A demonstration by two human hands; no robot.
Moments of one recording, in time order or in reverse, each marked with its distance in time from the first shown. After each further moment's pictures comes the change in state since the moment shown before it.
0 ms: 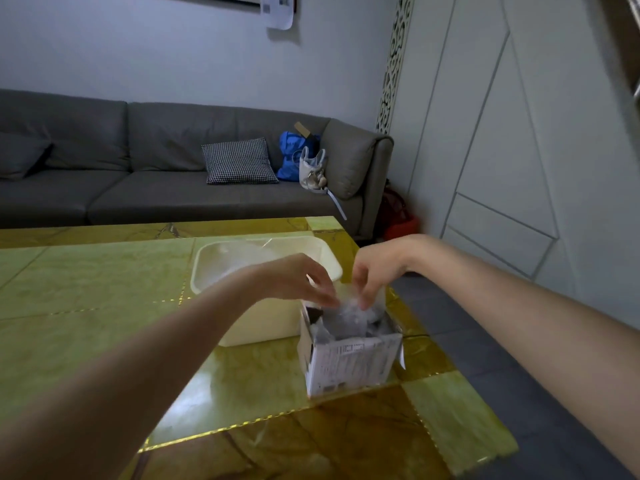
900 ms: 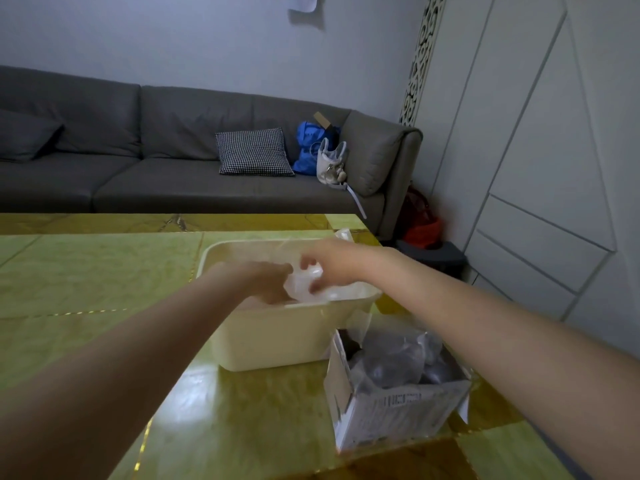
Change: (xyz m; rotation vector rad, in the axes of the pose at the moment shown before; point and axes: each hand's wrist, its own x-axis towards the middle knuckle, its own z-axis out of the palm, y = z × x) left_hand 0.061 -0.102 -0.017 0.481 -0.054 -0.373; right_hand 0.126 -0.044 -0.003 -0.161 0.329 -0.086
